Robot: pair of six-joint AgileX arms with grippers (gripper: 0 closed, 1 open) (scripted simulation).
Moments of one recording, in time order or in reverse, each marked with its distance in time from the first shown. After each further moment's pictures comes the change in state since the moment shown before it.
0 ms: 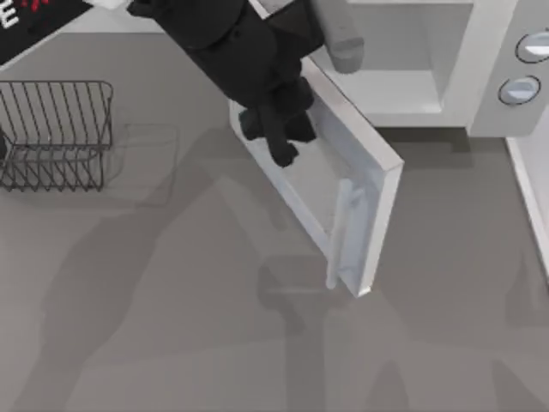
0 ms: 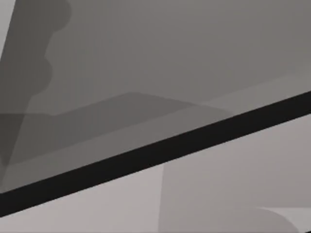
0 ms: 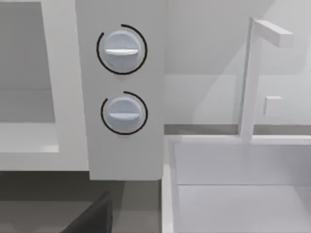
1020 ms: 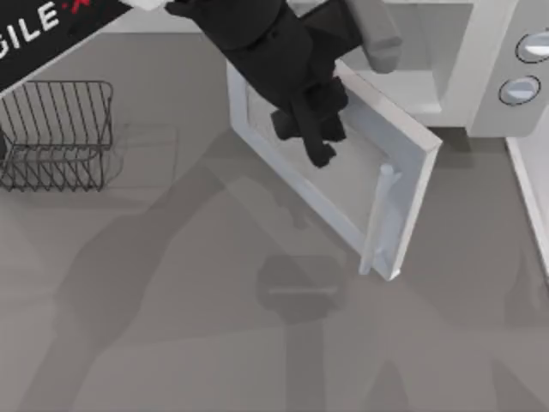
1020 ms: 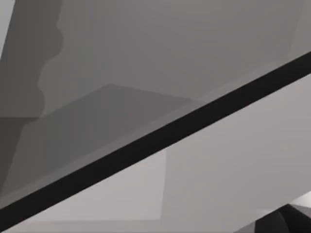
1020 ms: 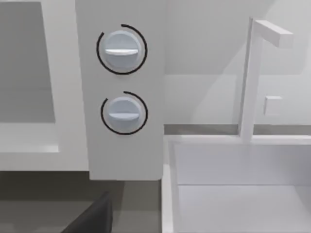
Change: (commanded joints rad) left arm -0.055 0.048 0.068 0.001 -0.013 -0.048; right arm 0.000 0.000 0.000 0.000 0.000 0.000
